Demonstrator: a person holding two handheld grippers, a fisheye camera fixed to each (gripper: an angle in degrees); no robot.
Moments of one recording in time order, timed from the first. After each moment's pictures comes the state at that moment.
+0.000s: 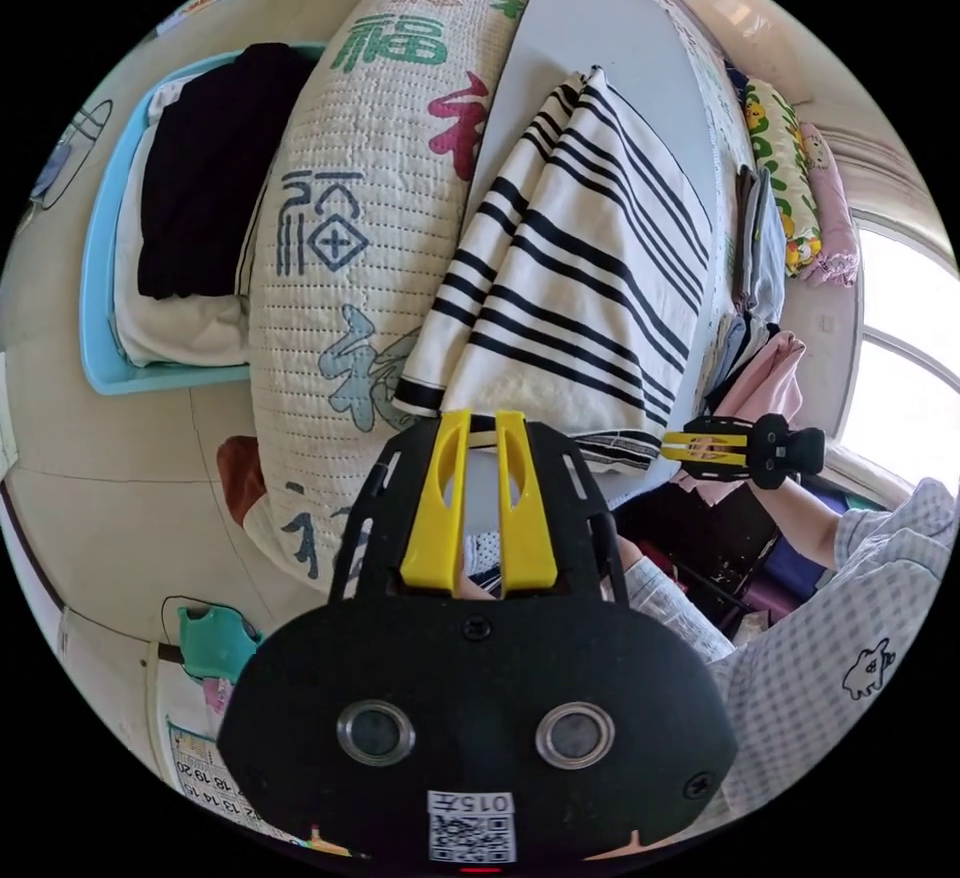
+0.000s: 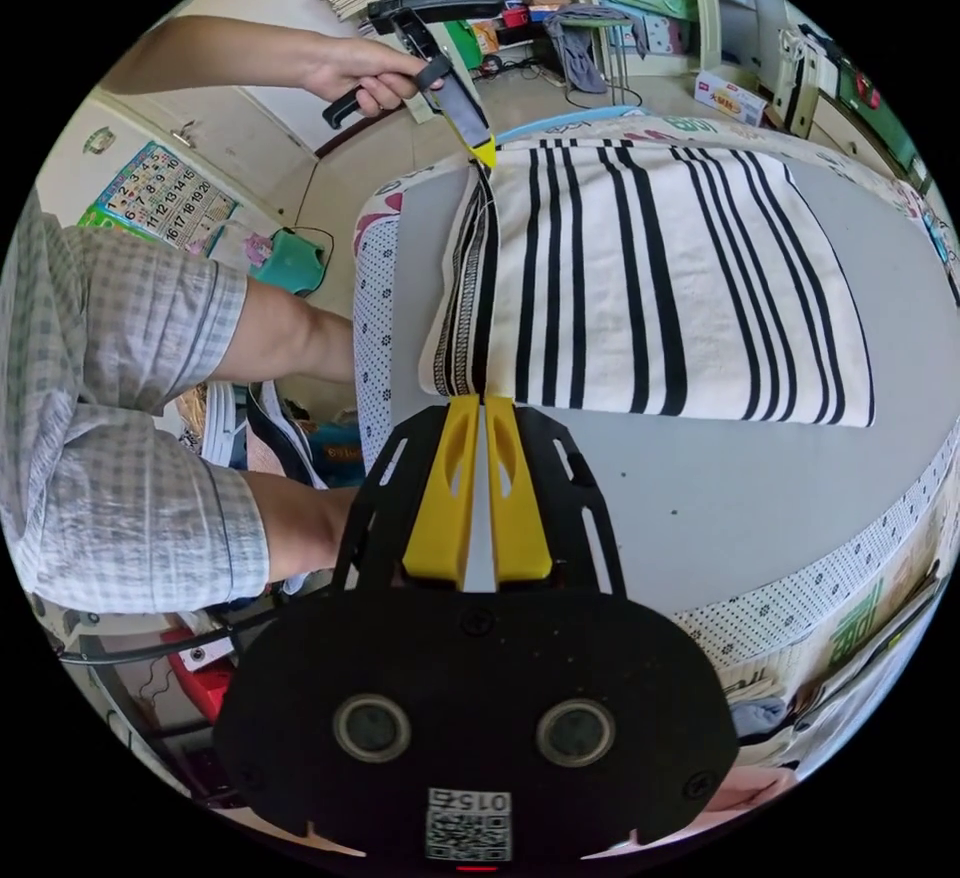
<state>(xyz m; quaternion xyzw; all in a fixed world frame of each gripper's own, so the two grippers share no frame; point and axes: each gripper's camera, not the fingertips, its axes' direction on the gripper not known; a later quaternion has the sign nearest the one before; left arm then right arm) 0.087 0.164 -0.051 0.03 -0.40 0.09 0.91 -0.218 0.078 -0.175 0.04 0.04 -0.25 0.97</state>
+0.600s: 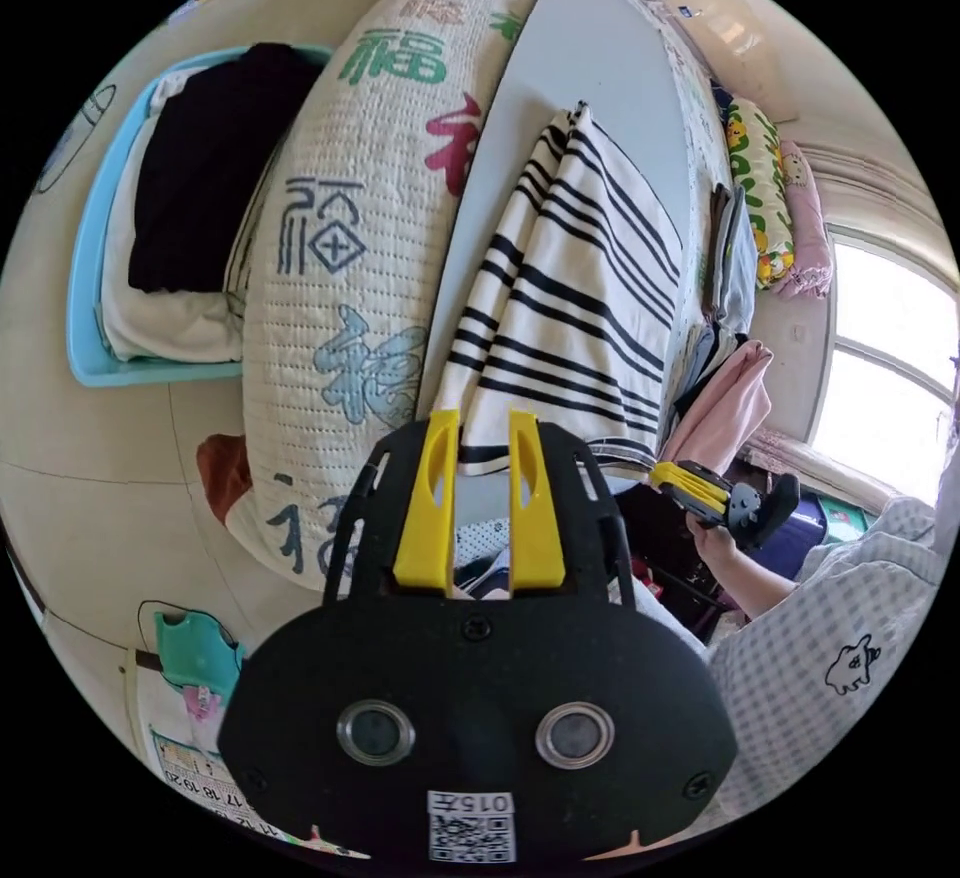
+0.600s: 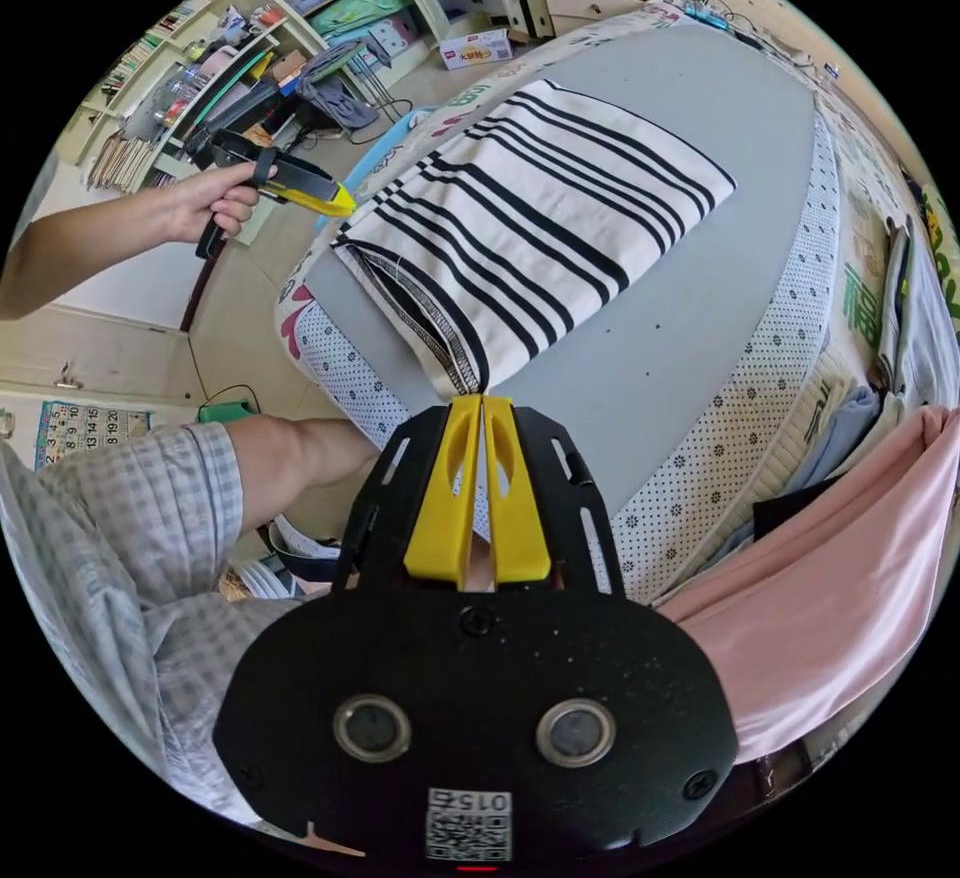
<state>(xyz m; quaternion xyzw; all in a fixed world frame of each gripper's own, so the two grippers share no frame) 0.074 0.178 -0.085 0.04 -0.35 0.09 0.93 -0.220 0.155 -0.171 0.10 0.07 0.06 0.99</state>
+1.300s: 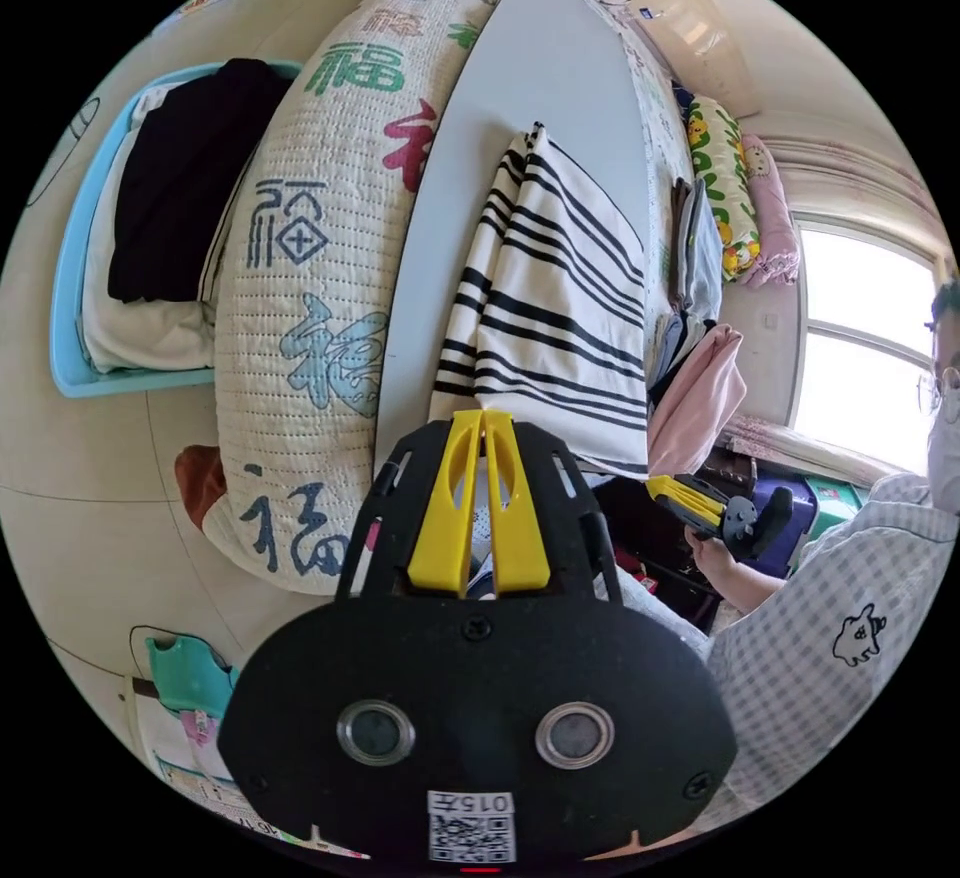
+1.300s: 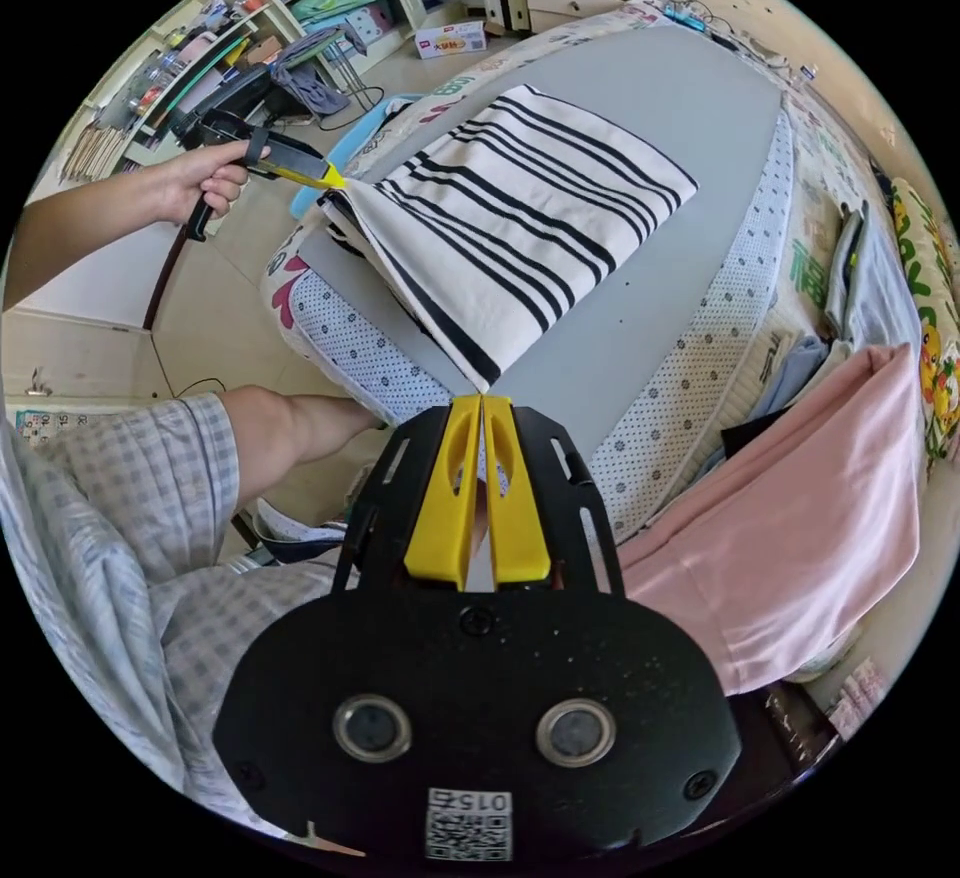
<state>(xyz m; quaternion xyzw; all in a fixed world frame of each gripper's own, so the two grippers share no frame) 0.064 0.208 -0.106 0.04 -0.34 0.12 0.93 -0.214 0.205 -0.064 0.09 0.10 0.12 0.98</state>
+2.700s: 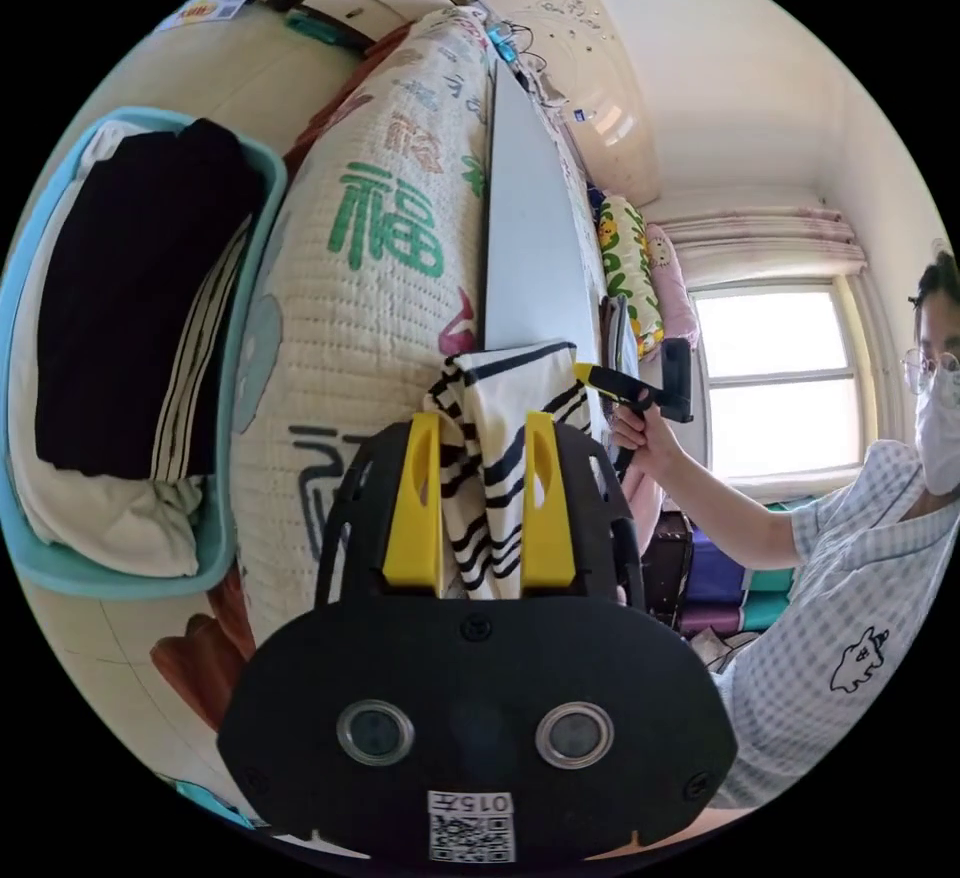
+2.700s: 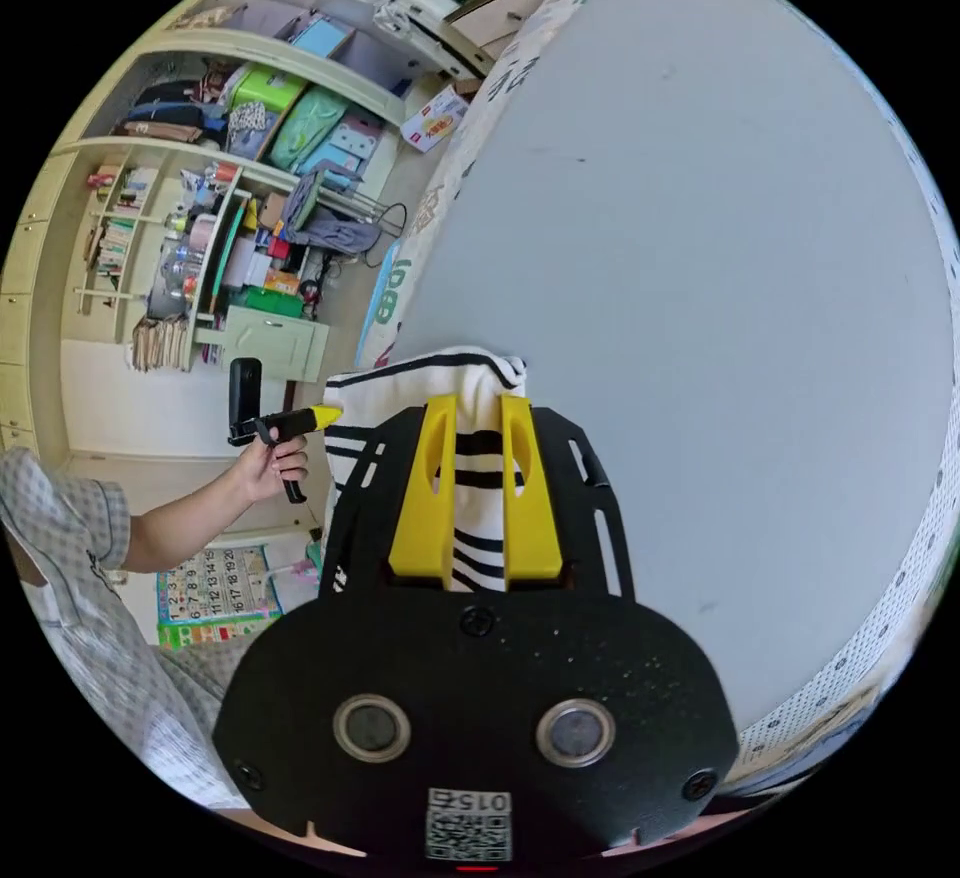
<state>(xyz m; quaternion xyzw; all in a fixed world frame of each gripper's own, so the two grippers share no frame) -0.031 0.133 -0.140 0.17 -0.16 0.20 0.95 0.200 -0.072 0.192 0.18 -0.10 0.13 0.97</state>
